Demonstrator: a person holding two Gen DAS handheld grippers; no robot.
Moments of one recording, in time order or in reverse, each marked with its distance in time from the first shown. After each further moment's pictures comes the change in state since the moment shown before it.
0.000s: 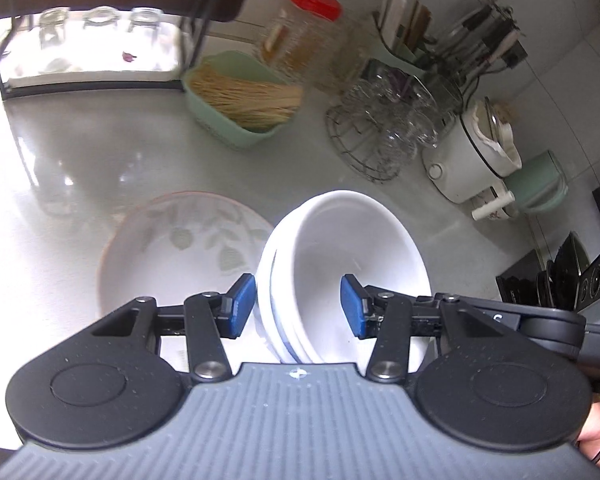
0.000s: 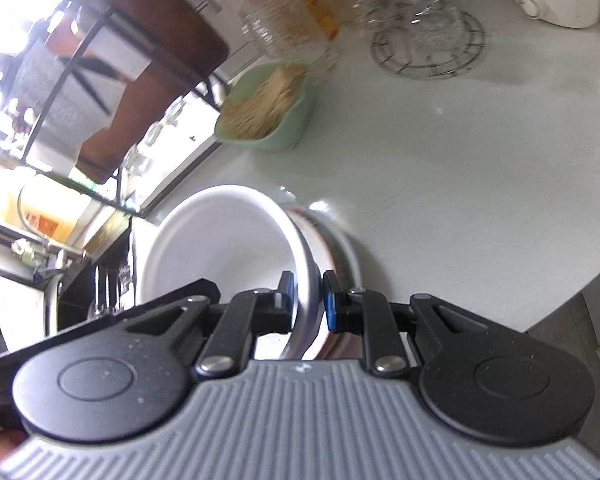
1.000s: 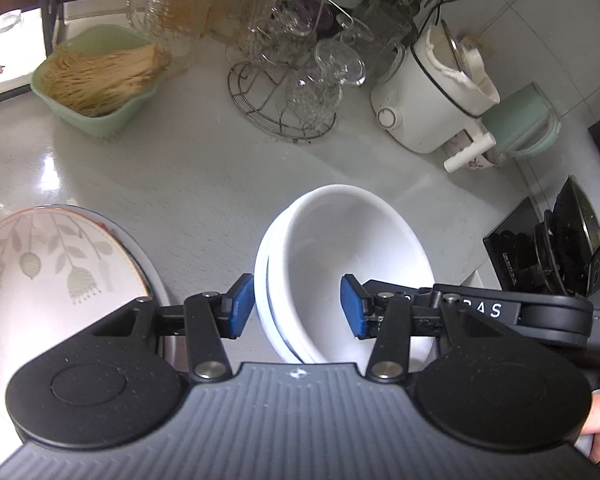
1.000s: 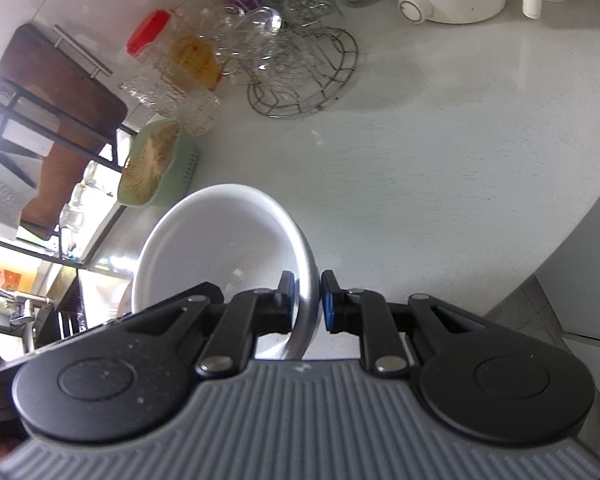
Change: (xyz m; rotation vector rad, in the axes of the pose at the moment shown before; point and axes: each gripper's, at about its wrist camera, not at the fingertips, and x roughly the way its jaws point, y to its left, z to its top) left arm 0.109 -0.124 0.010 0.143 0.124 -0.024; right arm -0.033 -0.115 0.046 0.135 -0.021 -0.105
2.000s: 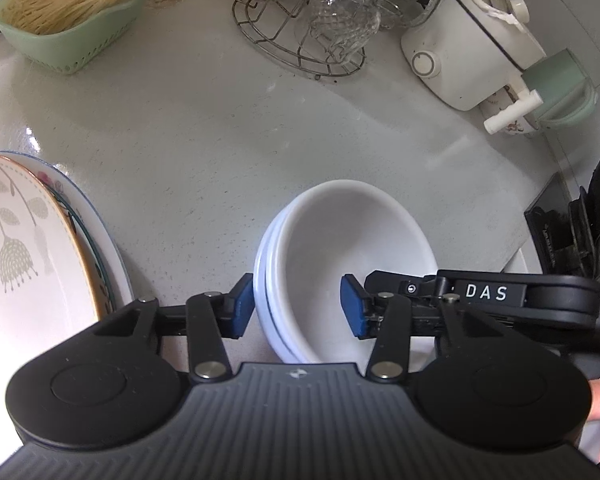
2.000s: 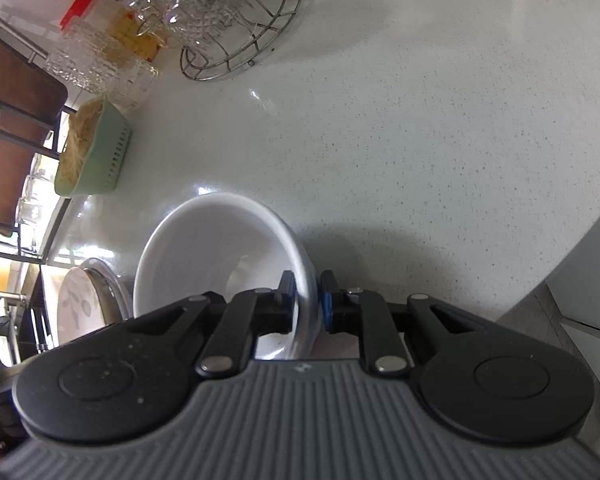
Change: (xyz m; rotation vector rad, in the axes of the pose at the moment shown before) left arm 0.100 0.014 -0.019 -0.004 0.087 0.021; right arm 0.063 -0.049 0.005 0.040 0.084 -0.037
